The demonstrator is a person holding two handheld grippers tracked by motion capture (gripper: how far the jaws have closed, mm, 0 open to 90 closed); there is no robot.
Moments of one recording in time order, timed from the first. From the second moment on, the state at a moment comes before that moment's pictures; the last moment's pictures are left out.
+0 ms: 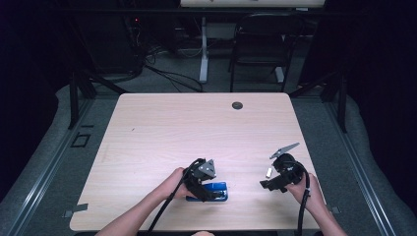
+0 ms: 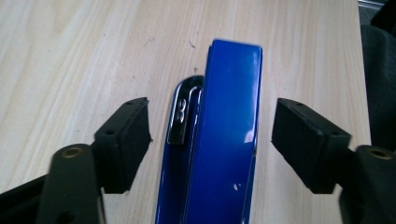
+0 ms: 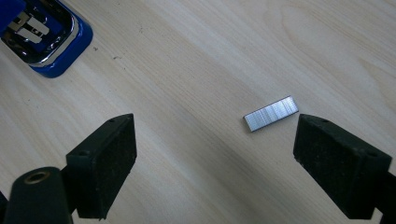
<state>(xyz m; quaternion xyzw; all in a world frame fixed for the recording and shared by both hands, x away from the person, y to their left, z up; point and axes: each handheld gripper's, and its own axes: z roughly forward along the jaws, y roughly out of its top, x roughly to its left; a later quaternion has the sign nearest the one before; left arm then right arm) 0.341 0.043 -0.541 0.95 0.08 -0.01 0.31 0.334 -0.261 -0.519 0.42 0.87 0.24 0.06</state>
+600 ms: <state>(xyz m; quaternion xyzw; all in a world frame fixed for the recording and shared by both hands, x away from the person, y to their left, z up) 0.334 0.027 -0.542 0.94 0.09 0.01 0.32 0.333 -0.260 -0.520 0.42 0.87 0.24 0.06</state>
